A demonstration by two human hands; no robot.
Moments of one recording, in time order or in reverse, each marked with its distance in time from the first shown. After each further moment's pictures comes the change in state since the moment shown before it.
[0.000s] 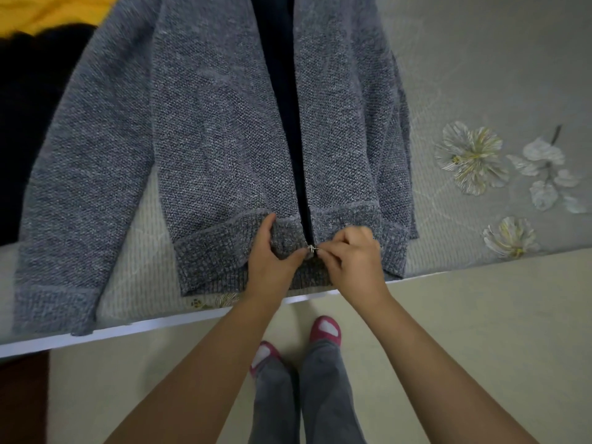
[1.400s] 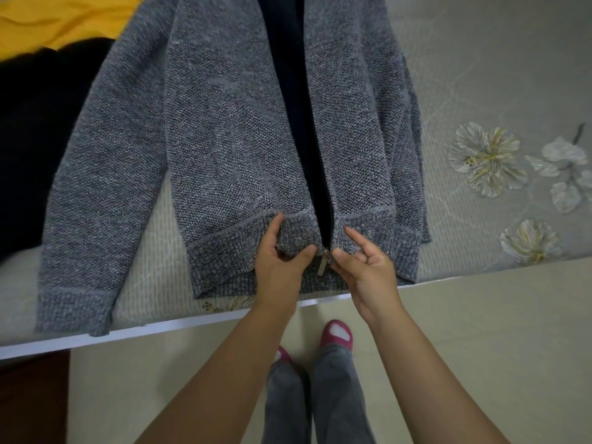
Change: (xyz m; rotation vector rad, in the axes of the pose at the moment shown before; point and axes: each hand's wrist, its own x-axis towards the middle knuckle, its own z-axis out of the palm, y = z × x) left_hand -0.006 0.005 0.006 -0.383 0.107 0.024; right_hand -0.005 -0.003 0.011 1.412 0.041 0.830
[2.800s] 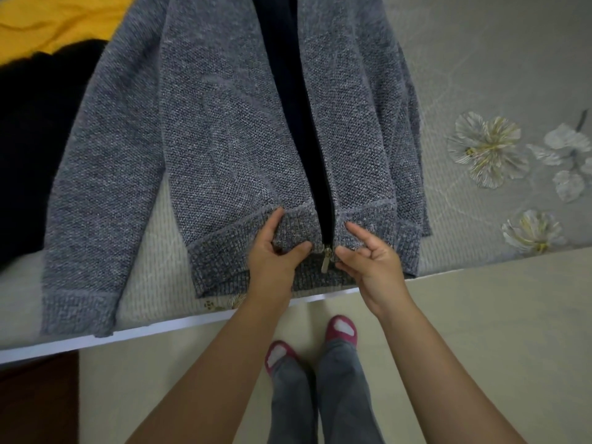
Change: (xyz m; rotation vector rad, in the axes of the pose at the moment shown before) left_hand 0.004 0.006 -0.005 -0.116 -0.058 -0.062; right_hand -0.001 -0.008 -0.008 -0.071 -0.037 0.000
